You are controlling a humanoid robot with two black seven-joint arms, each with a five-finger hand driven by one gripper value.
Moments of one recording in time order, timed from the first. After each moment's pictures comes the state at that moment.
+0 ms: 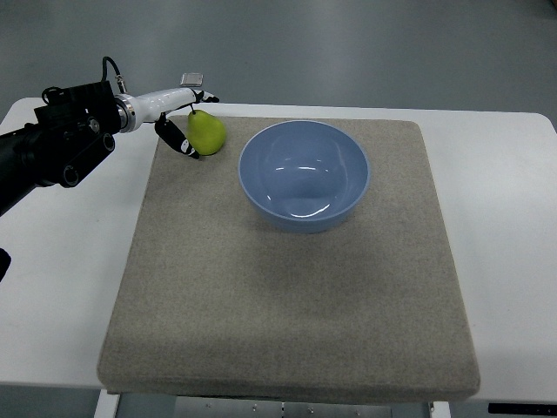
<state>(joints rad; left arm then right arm) -1.13 0.26 -0.28 -0.41 1.37 -0.18 -0.28 -0.01 0.00 0.10 0.12 -0.01 0.07 0.11</state>
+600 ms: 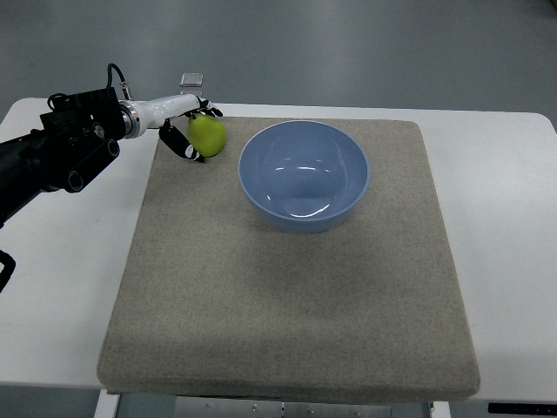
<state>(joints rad) -1.11 0.25 -0.29 -0.41 1.38 -0.18 -0.28 -0.01 0.00 0.10 0.12 -0.01 0.07 0.11</state>
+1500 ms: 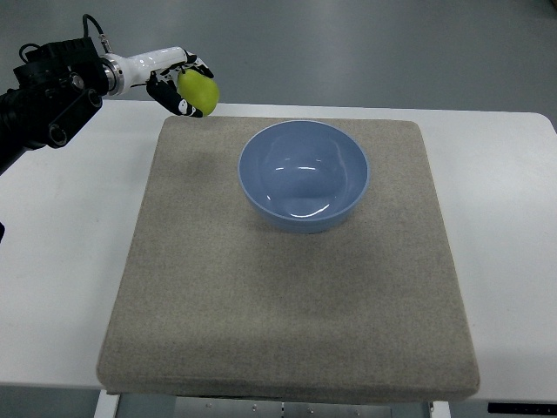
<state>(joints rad) -1.24 0.29 -0.28 -0.35 1.24 -0.28 -0.28 -0.01 0.00 0.10 0.12 -0.01 0.07 0.11</state>
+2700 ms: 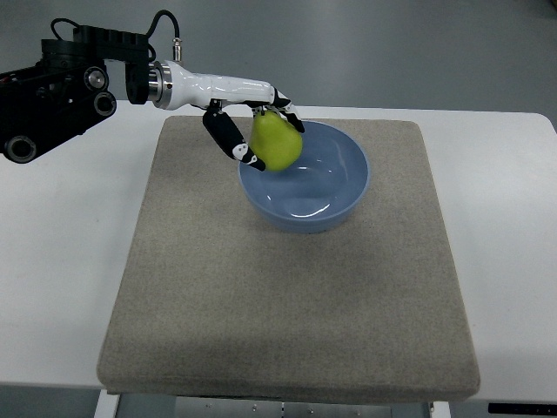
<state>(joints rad) -1.28 0.47 -0.28 -1.05 1.31 -0.47 -0.32 -0.01 0.00 0.10 0.12 -0.01 0.07 0.11</state>
